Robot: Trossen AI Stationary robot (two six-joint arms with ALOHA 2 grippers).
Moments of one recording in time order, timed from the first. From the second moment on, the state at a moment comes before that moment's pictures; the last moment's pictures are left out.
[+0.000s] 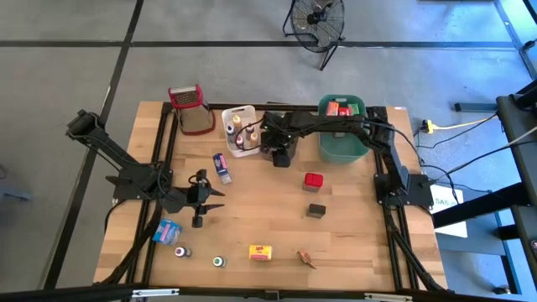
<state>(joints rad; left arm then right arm) -0.61 0.93 0.44 -0.08 -0.61 -0.28 -0.30 2.13 1.64 -0.75 -0.11 -0.37</state>
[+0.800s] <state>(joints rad) -0.61 0.93 0.44 -0.08 -0.61 -0.28 -0.28 2.13 1.64 -0.67 -0.08 -0.31</state>
